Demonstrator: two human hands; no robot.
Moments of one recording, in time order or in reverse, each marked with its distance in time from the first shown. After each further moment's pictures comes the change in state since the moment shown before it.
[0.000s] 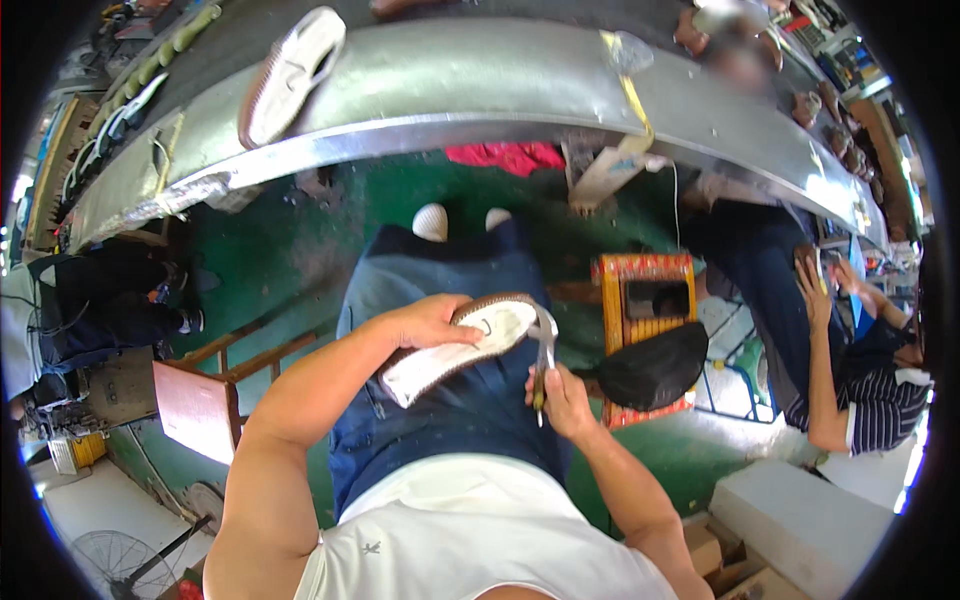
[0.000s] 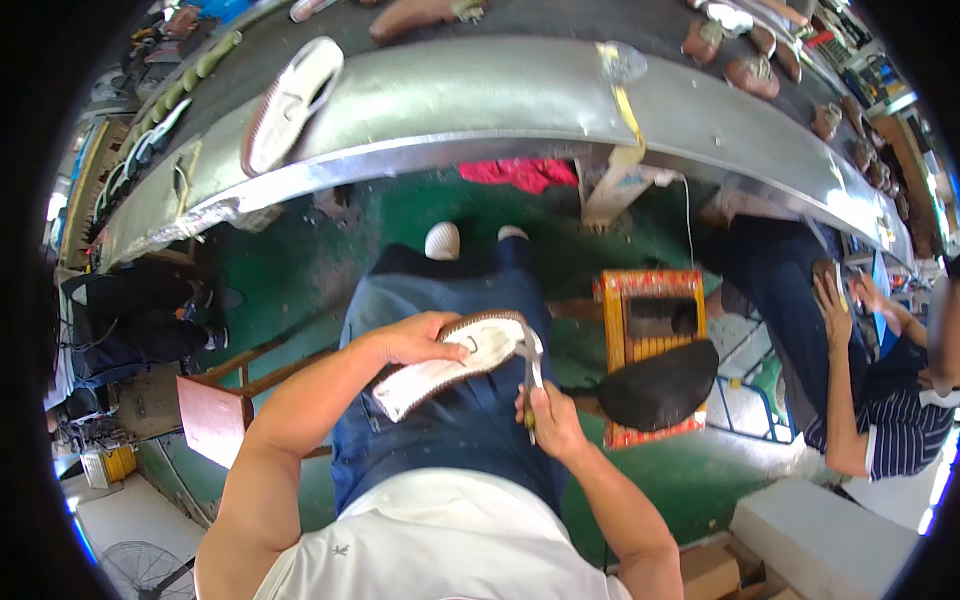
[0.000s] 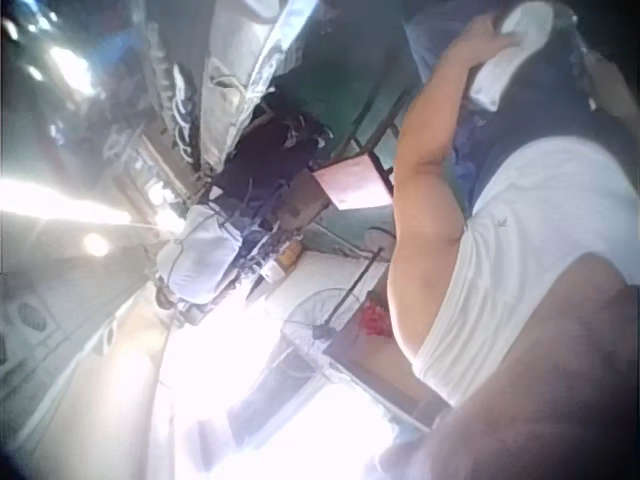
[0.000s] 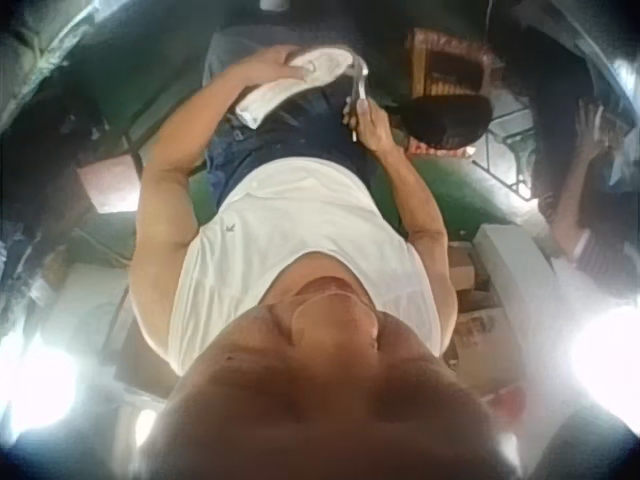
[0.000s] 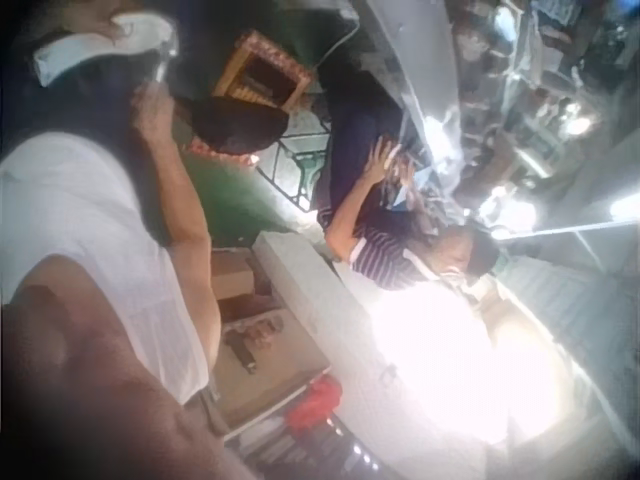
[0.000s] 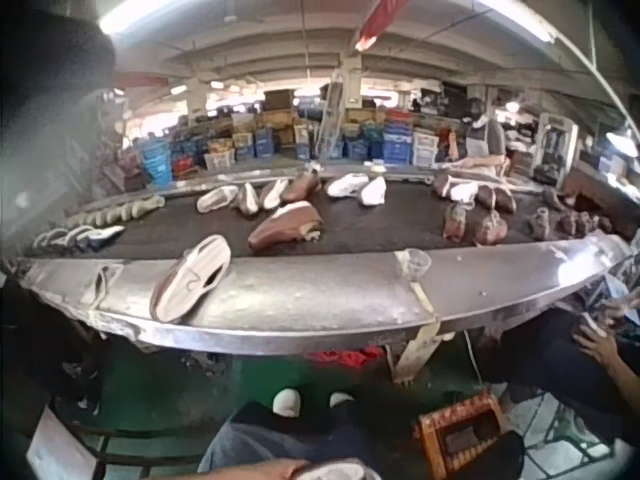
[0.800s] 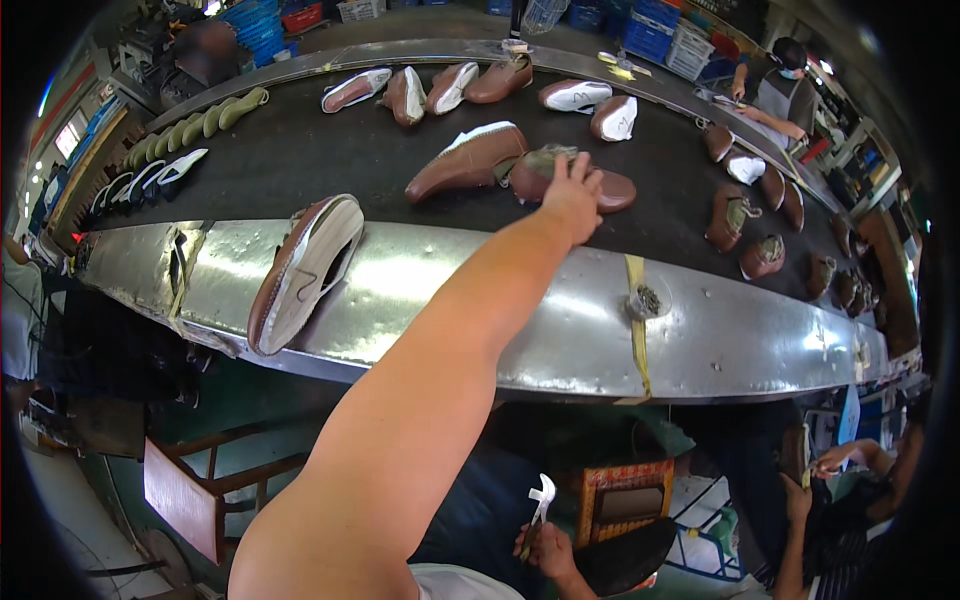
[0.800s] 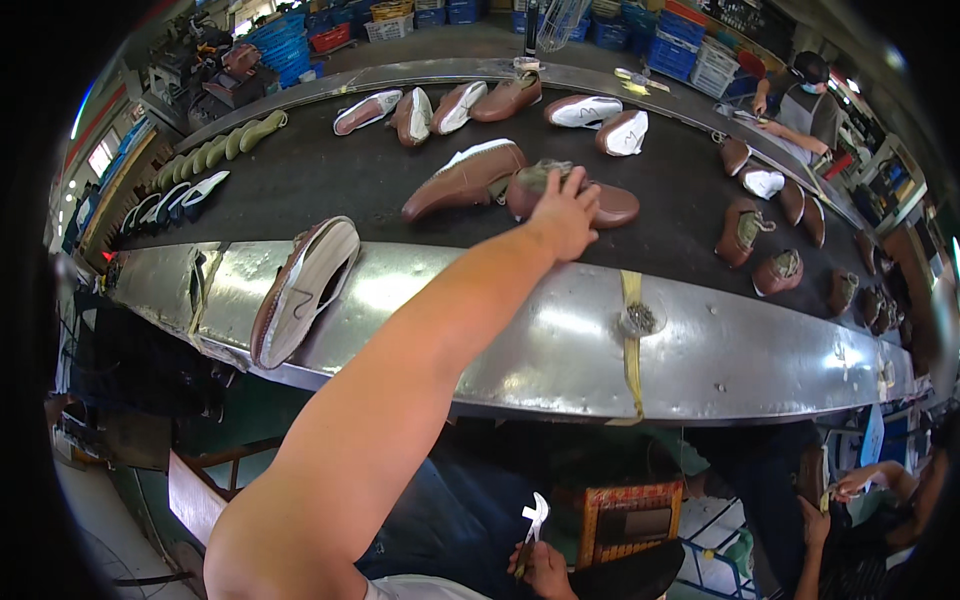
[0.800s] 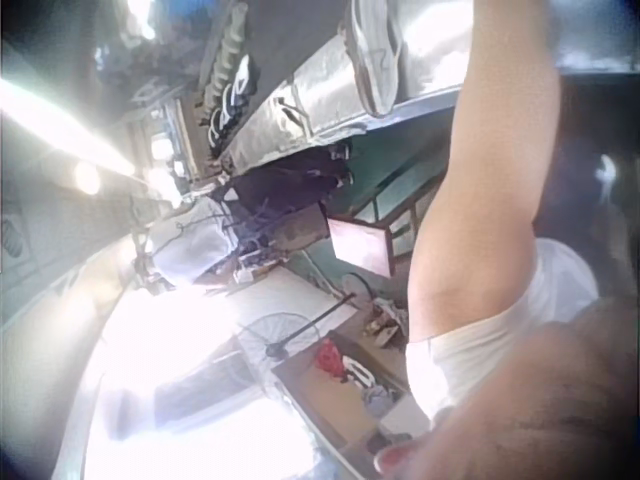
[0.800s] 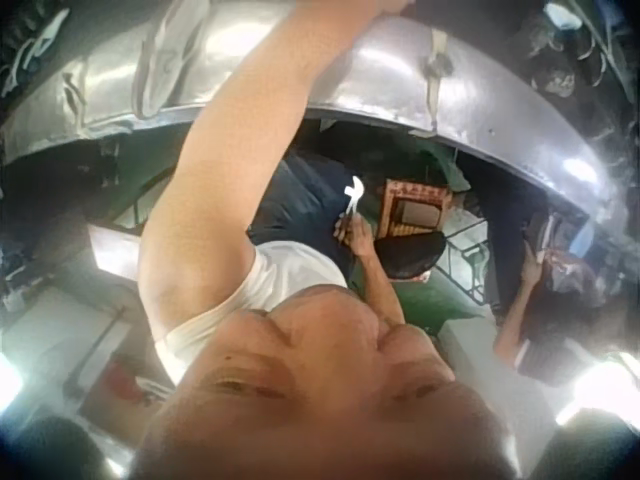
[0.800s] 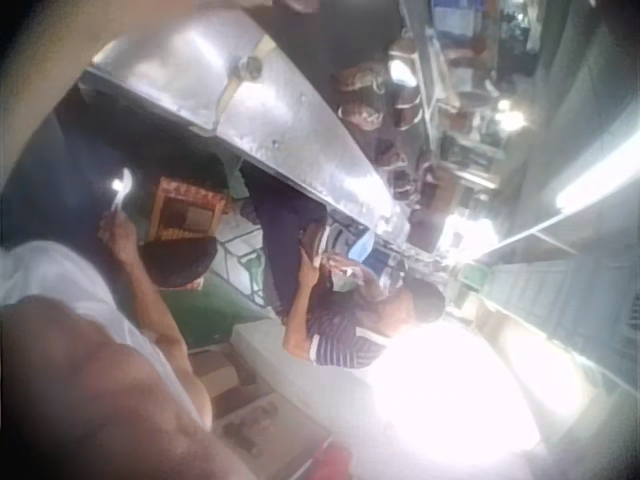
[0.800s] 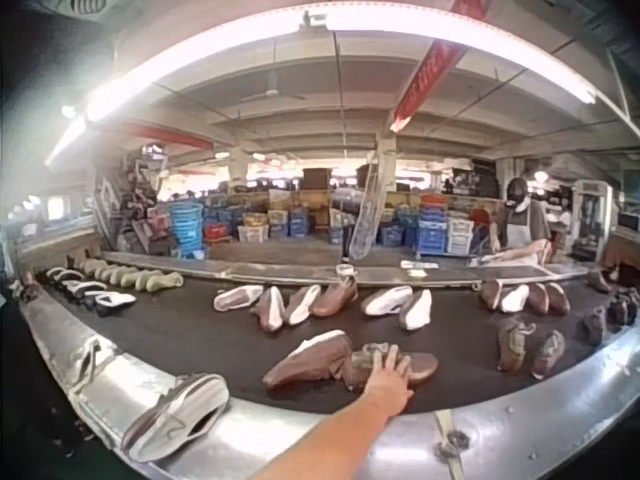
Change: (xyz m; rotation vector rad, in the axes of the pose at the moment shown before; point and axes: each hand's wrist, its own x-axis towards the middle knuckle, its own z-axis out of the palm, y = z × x) left_hand 0.298 0.366 -0.259 1.743 1.042 0.243; right_hand 0.086 -0.025 -0.058 0.255 -0.028 0.251
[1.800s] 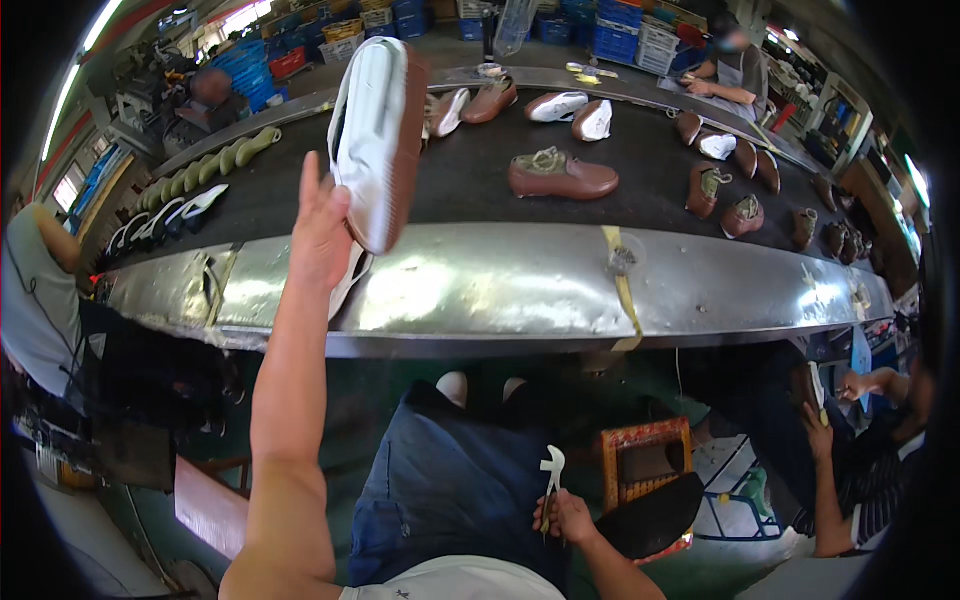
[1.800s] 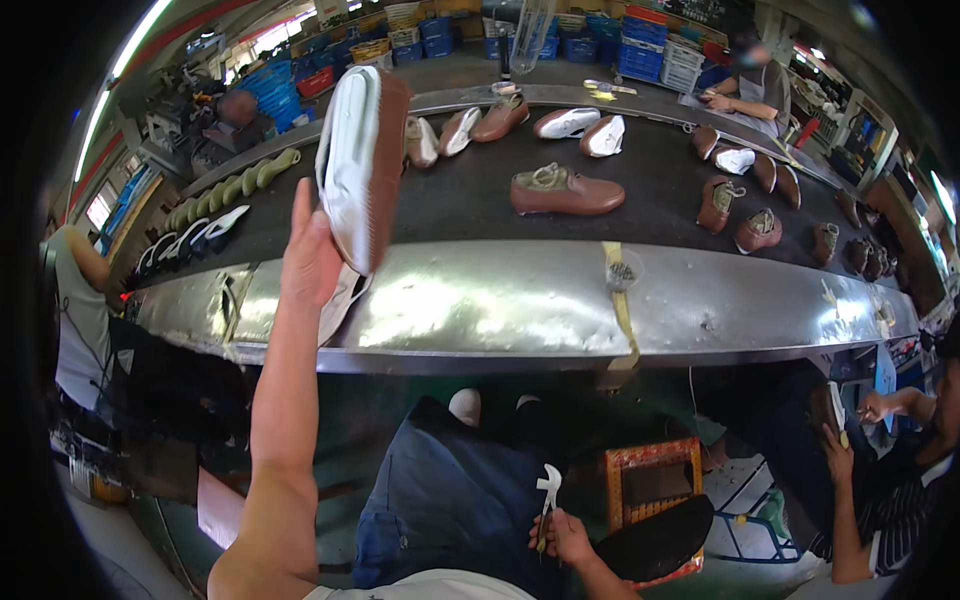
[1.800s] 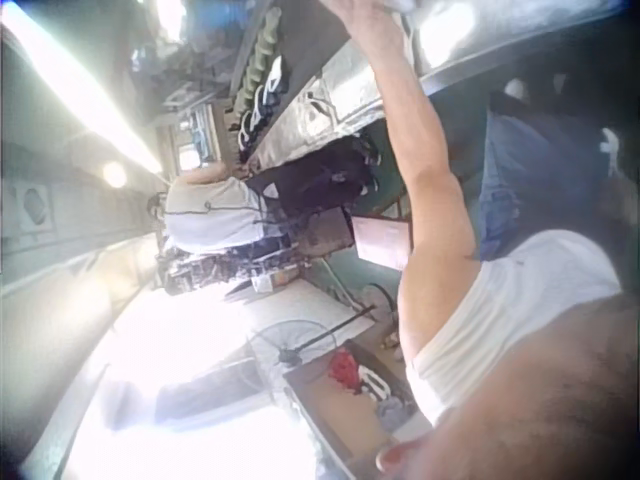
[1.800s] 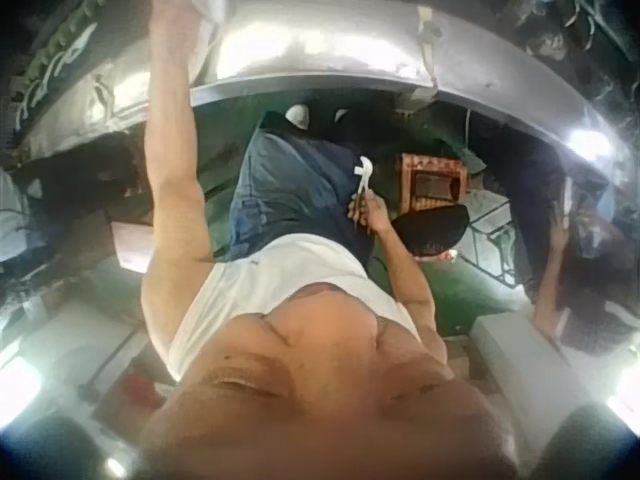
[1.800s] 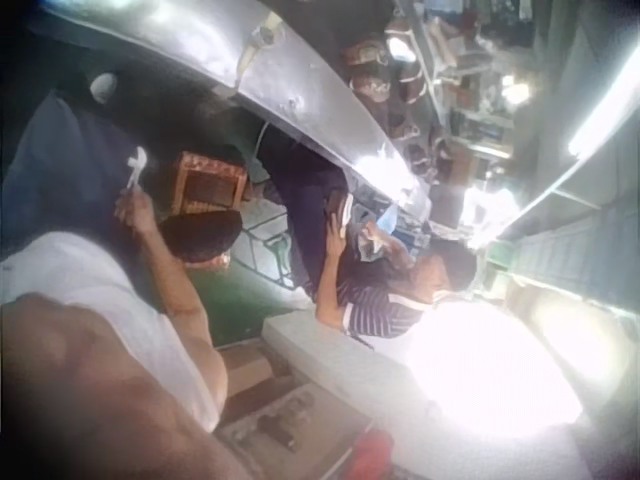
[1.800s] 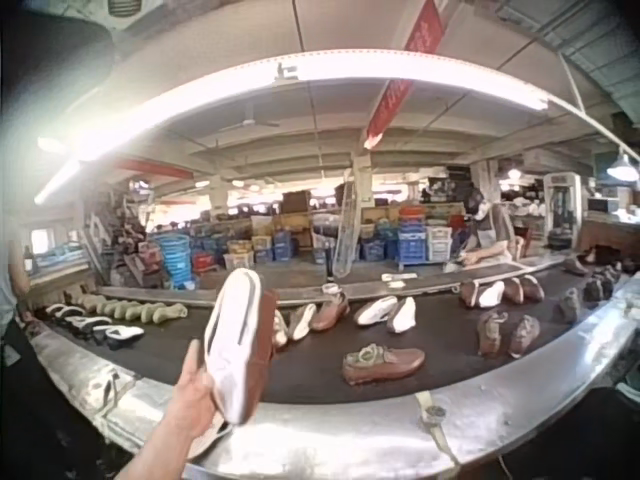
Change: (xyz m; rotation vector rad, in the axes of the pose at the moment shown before) left_hand -0.277 -0.143 -0.173 -2.034 0.793 -0.460; right_hand -0.005 0.028 0.009 0.057 -0.068 0.076
